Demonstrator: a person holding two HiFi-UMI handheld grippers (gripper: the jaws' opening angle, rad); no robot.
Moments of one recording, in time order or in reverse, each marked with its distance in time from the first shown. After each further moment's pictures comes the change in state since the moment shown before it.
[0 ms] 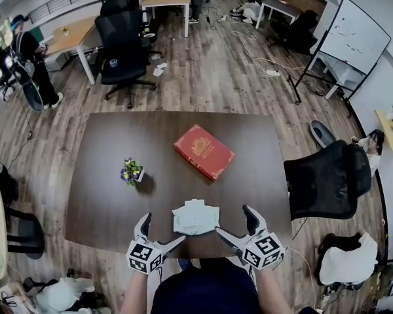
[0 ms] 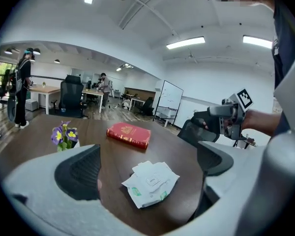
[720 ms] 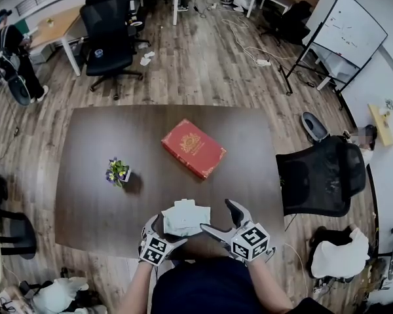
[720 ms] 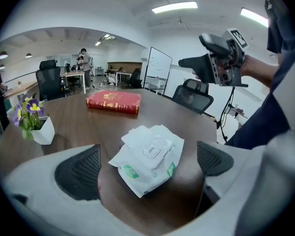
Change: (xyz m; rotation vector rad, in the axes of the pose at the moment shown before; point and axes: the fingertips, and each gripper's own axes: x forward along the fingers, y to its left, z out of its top) left arm 0.089 0.002 -0.118 0.144 0.362 -0.097; right arm 0.055 -0.015 -0.015 -0.010 0.094 0.097
